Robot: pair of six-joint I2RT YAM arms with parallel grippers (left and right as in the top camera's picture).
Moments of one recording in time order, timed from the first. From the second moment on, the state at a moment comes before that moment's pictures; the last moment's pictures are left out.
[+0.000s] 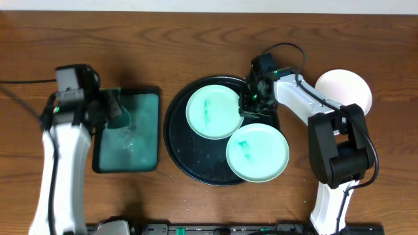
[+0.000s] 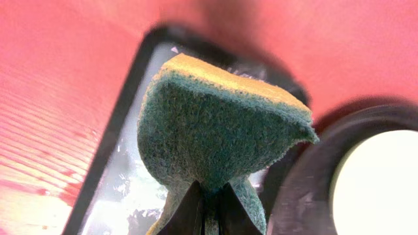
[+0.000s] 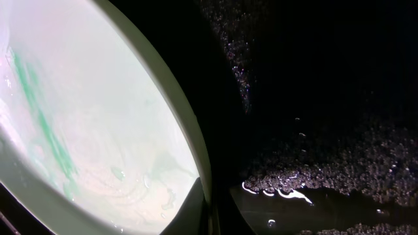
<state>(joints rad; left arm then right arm) 0.18 1.31 1.09 -0.81 0.10 -0.29 0.33 2.07 1.40 -0.77 -0.37 0.39</state>
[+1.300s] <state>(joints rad) 0.11 1.14 1.09 -0.74 0.07 -0.11 0.33 2.07 1.40 -0.77 -0.37 0.39</state>
